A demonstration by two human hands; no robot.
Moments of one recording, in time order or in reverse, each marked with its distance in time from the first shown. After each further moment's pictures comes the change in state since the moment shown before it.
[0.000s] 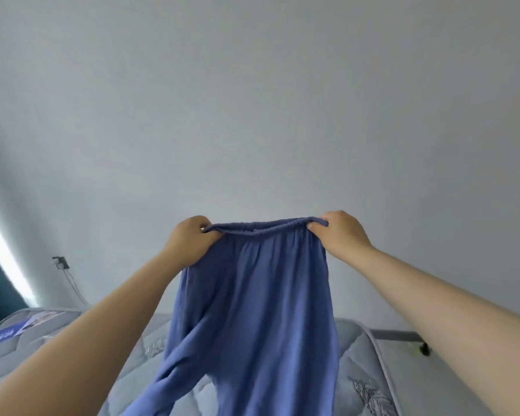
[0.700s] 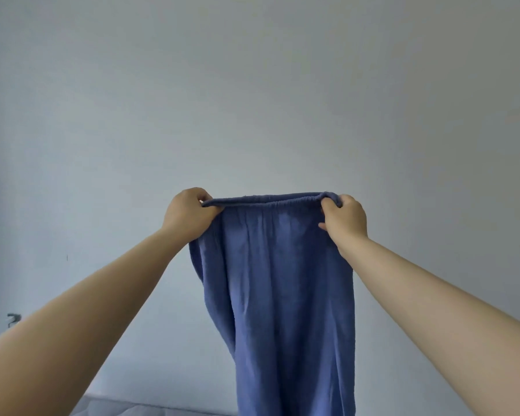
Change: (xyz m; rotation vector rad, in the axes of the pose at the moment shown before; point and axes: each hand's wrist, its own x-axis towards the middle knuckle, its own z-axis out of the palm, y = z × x) left_hand 0.038 0.113 -0.125 -0.219 0.401 0.141; right_hand 0.043 -0.116 -0.123 0.488 0.435 -0.096
